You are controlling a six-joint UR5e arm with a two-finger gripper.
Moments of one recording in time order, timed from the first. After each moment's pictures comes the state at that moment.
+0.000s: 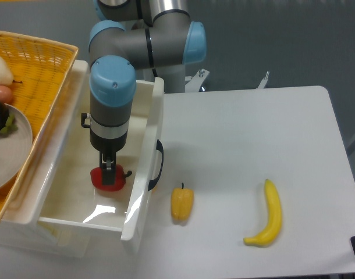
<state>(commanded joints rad) 2.19 -1.84 -1.53 -1.21 1.32 1.57</state>
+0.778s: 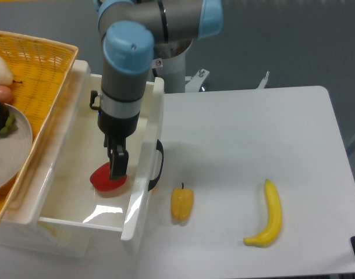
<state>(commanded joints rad) 2.28 -1.77 -1.48 -1.22 1.20 1.49</state>
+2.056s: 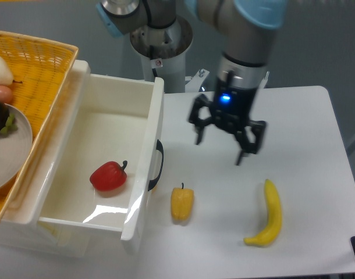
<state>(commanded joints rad) 2.68 -1.85 -1.43 -1.21 1.30 1.14</state>
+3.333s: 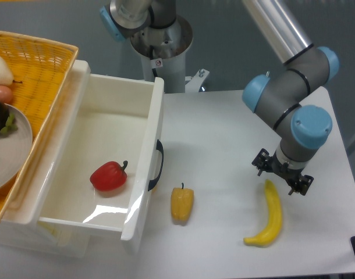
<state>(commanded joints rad) 2.70 -2.21 -1.39 -1.13 1.60 1.39</state>
